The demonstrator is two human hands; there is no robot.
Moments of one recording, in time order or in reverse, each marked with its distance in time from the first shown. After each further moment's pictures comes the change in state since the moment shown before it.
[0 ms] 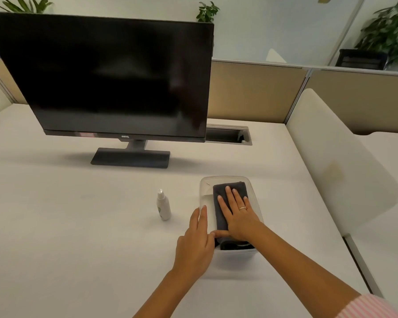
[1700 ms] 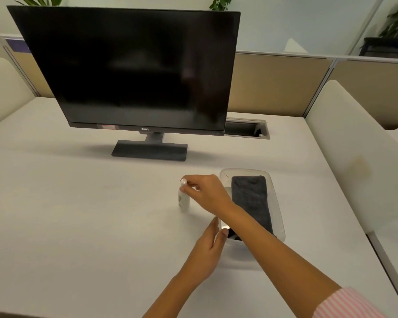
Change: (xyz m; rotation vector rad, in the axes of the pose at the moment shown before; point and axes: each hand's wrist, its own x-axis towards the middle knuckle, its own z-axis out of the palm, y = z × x) left_hand -0.023 -0.024 -0.005 -0.615 -0.197 -0.212; right_hand 0.014 -0.112 -0.095 0.909 0.476 -0.307
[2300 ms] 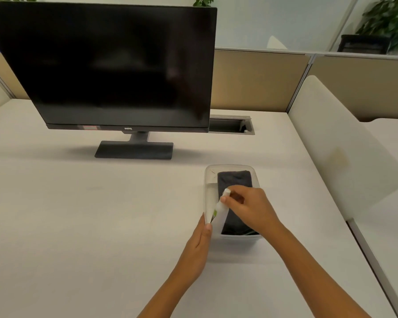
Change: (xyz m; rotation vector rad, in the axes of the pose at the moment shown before) left_hand -0.014 0.007 0.004 -0.155 -0.034 0.058; right_hand -0.093 0.049 -0.067 -0.043 0.193 0.245
